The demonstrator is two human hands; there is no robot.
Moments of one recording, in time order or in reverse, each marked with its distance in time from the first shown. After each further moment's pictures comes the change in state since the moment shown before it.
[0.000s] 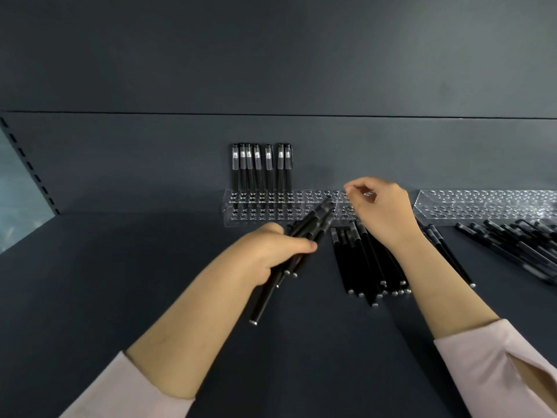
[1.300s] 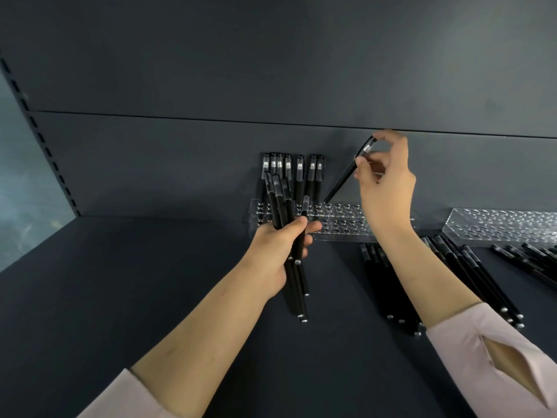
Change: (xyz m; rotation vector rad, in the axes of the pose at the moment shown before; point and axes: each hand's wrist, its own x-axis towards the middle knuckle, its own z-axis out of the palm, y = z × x) left_hand 0.017 -0.012 -0.029 -0.722 0.033 0.161; right_hand 0.035 -0.043 0.048 0.273 0.286 -0.193
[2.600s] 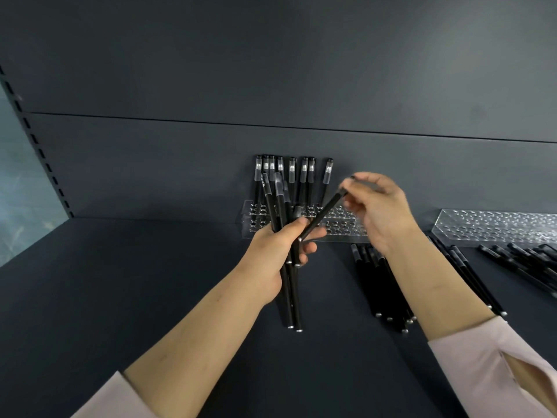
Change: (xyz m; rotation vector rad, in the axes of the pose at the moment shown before) left_hand -0.013 0.001 0.008 -0.014 -0.072 -0.024; right_hand -0.009 -0.004 -0.015 0.574 -0.131 0.606
